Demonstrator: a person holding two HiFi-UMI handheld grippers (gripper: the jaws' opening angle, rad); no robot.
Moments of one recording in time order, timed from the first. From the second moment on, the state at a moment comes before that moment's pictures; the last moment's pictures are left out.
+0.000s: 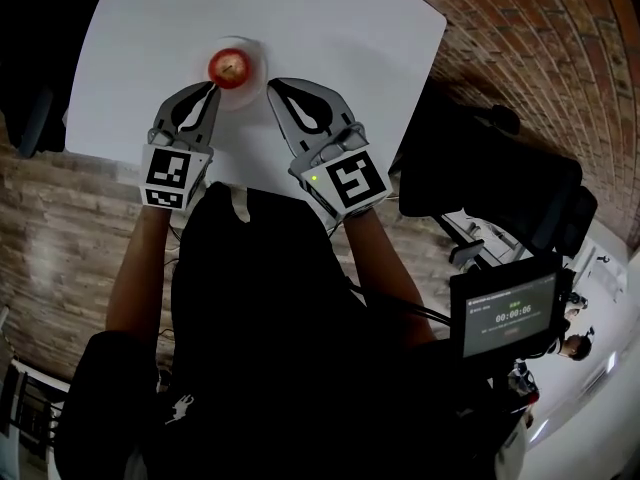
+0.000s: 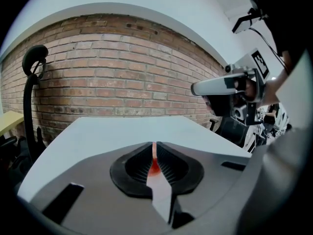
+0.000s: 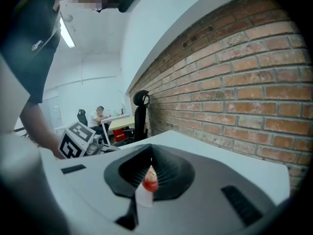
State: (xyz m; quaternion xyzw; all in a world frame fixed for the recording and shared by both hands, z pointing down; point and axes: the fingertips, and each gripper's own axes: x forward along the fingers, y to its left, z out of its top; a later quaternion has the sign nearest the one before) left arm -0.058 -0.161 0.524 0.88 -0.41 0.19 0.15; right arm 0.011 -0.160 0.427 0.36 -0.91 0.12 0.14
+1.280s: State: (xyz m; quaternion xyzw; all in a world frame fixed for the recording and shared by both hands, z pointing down) left arm -0.071 -0.155 0.555 0.86 -0.43 0.24 0.14; right arm 0.004 -0.155 0.431 0.34 -0.92 0.12 0.15
